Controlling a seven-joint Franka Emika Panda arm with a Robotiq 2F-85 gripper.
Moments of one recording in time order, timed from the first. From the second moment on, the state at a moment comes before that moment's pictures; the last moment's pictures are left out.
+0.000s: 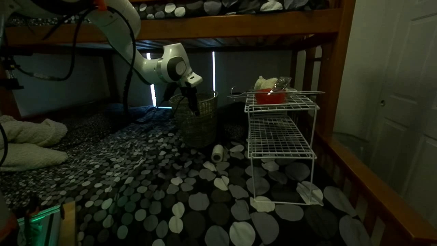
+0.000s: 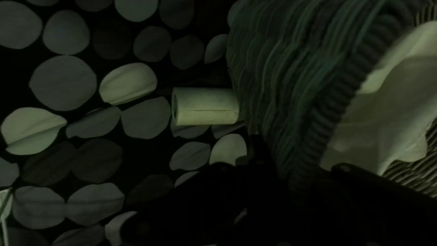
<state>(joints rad) 0.32 0.36 0.15 -1.86 -0.21 2.61 1.18</state>
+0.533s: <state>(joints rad) 0.44 0.42 0.11 -1.74 -0.23 2.45 1.22</state>
